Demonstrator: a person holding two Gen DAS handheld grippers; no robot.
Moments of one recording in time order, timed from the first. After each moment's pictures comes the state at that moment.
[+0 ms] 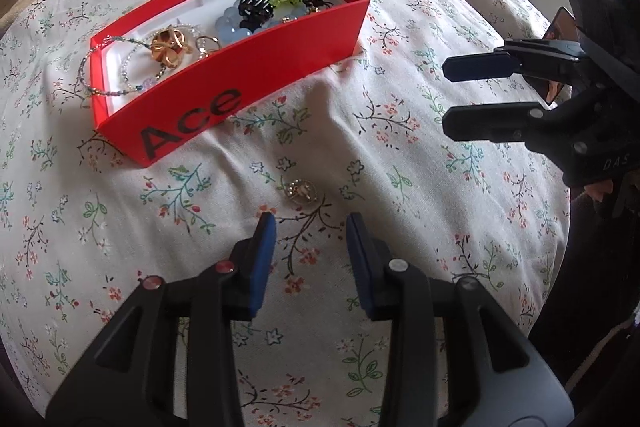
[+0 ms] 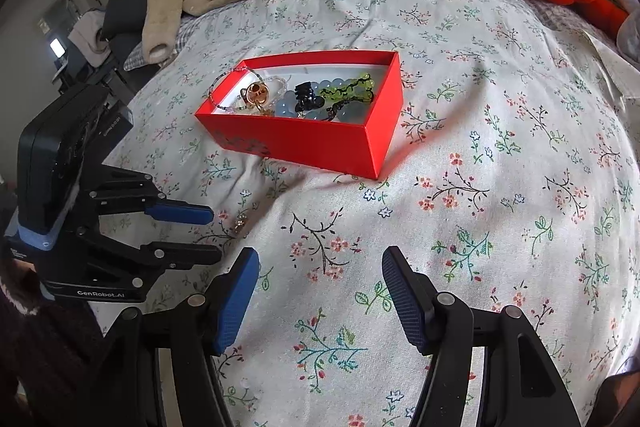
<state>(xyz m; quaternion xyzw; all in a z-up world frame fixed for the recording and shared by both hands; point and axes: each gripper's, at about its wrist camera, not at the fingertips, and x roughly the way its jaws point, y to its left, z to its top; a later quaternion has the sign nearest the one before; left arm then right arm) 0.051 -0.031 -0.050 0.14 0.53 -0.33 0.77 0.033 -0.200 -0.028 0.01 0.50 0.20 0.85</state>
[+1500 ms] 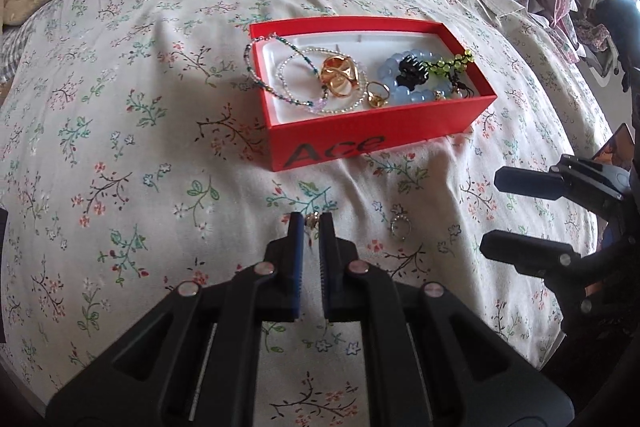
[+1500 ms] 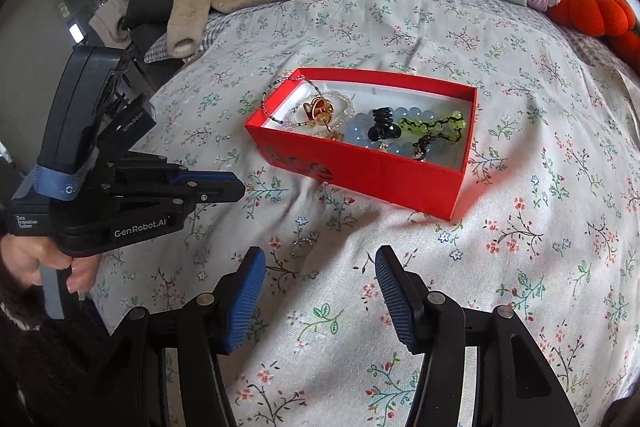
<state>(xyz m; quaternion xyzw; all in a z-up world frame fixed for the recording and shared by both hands) 0.083 0.027 -0.037 0.03 0.53 -0.19 0.83 0.043 -0.136 -0.024 -0.01 0.48 0.24 0.84</state>
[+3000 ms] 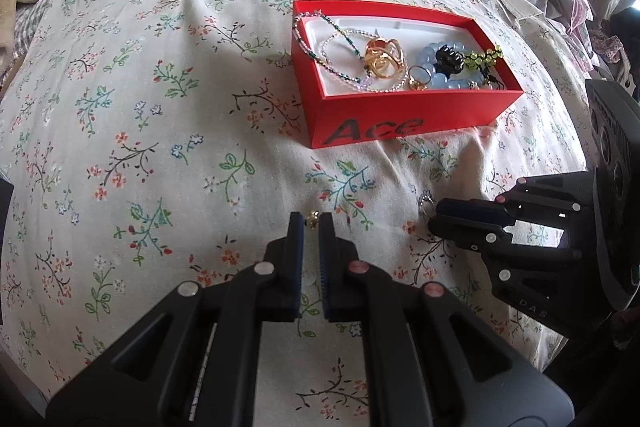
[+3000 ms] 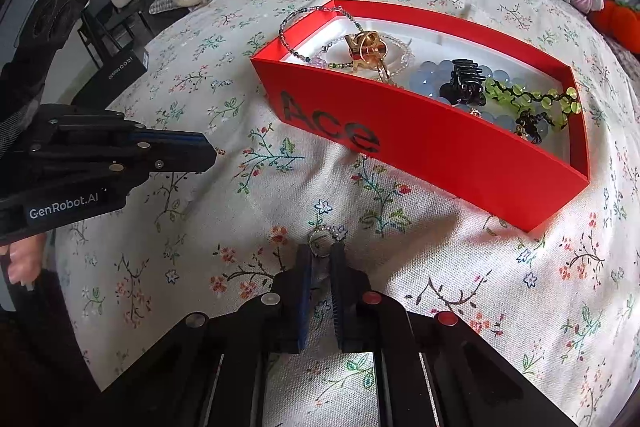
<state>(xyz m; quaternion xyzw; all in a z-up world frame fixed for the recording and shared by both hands) 0.079 0.043 -0.045 0.02 0.54 -0.16 0.82 0.066 -0.097 -0.073 -0.06 0.52 0.25 0.82</state>
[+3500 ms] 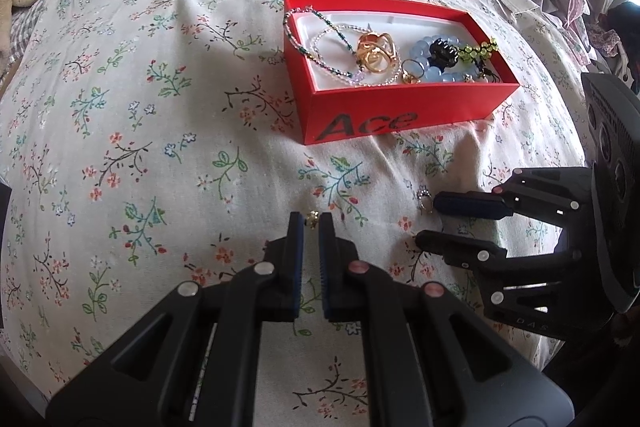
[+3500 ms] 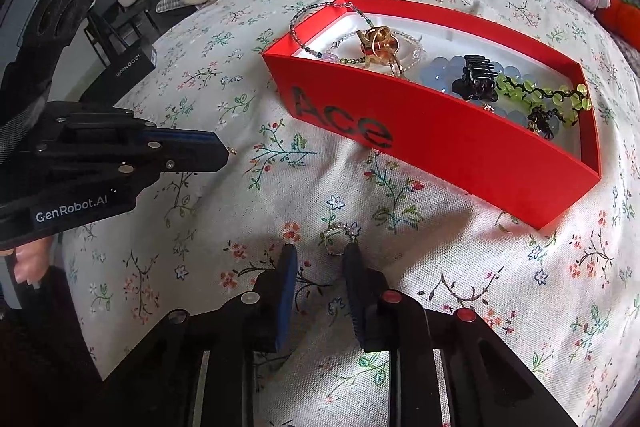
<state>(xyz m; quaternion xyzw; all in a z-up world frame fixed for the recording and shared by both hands) 0.078 0.039 -0.047 0.03 0.55 -0.17 0.82 0.063 -0.091 -0.071 -0.07 0.52 0.26 0.81</state>
